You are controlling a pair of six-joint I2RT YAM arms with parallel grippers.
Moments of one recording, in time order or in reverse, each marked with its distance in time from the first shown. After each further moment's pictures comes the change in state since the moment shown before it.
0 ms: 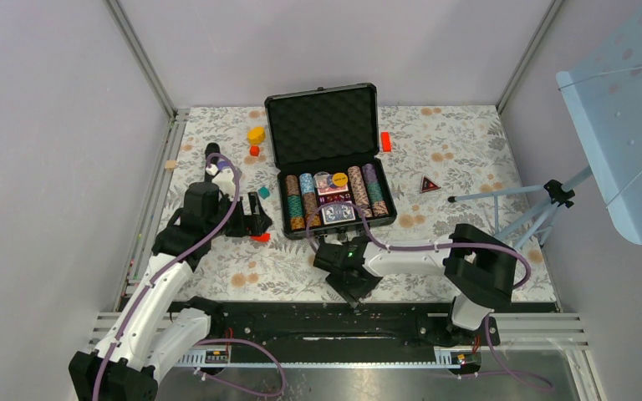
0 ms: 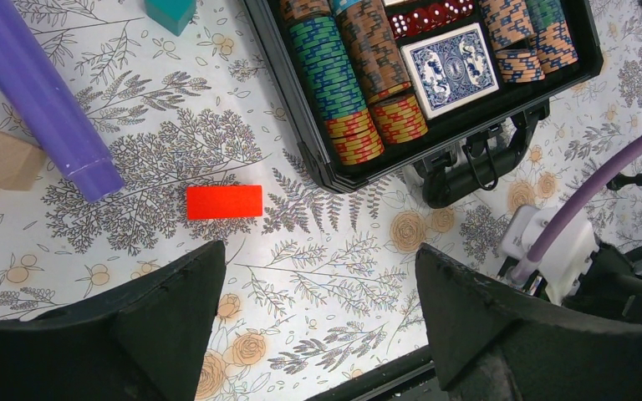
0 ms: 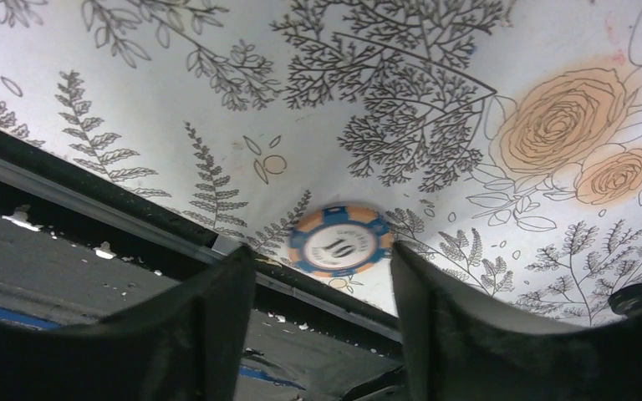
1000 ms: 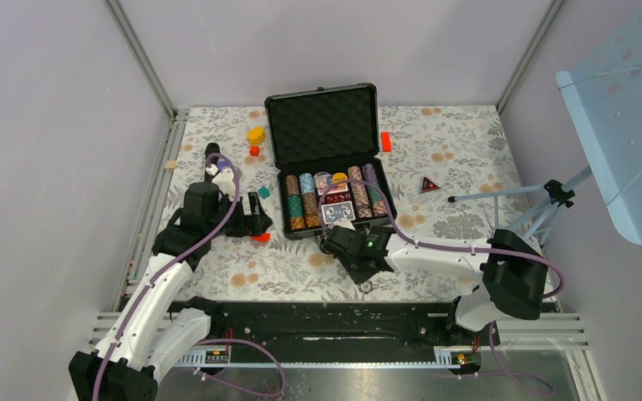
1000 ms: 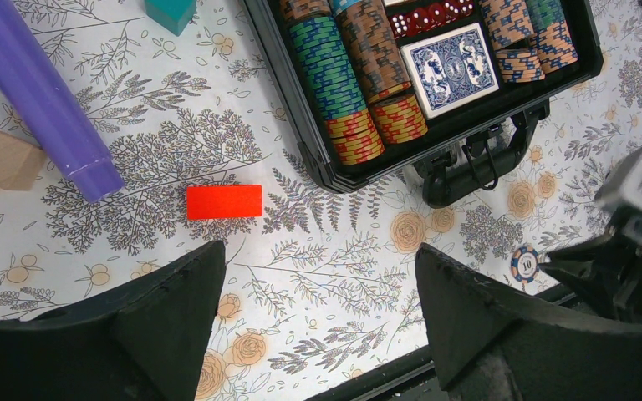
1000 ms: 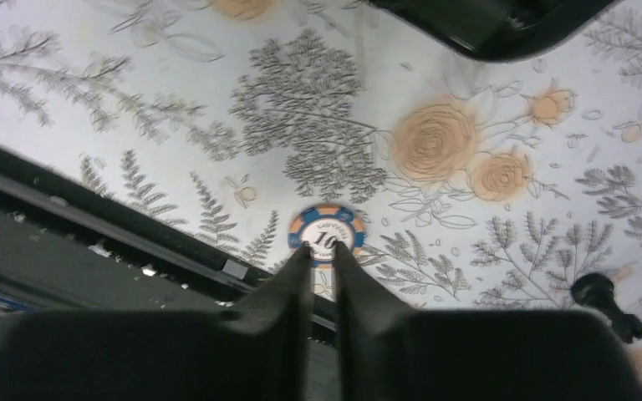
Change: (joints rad) left arm 0.000 0.000 0.000 0.000 0.000 0.000; right arm -0.038 -0.172 0.000 0.042 0.089 0.065
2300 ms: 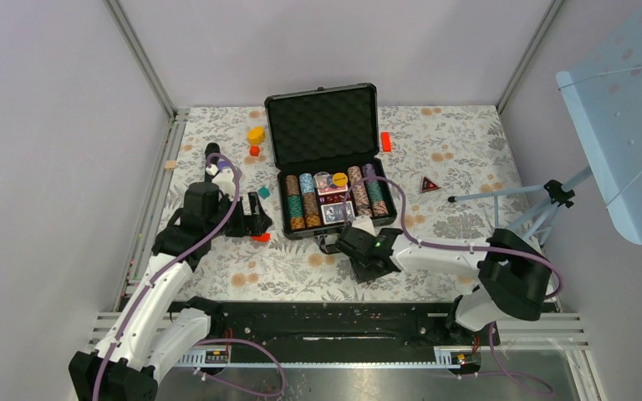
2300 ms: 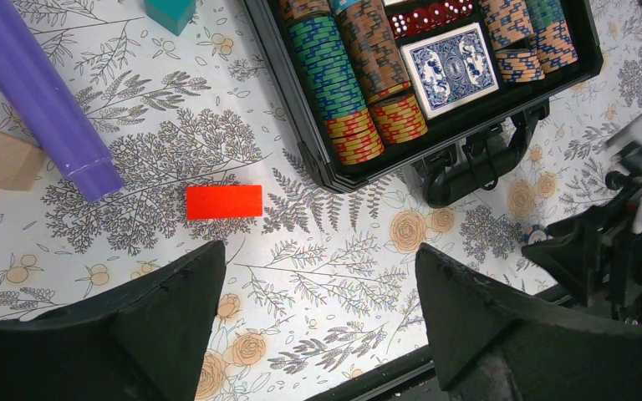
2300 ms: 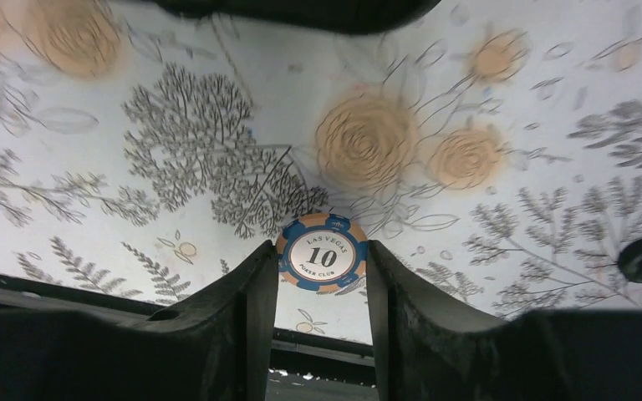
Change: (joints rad) left arm 0.000 0.000 0.000 0.000 0.000 0.000; right arm -0.085 0.002 -0.128 0.087 0.048 0.232
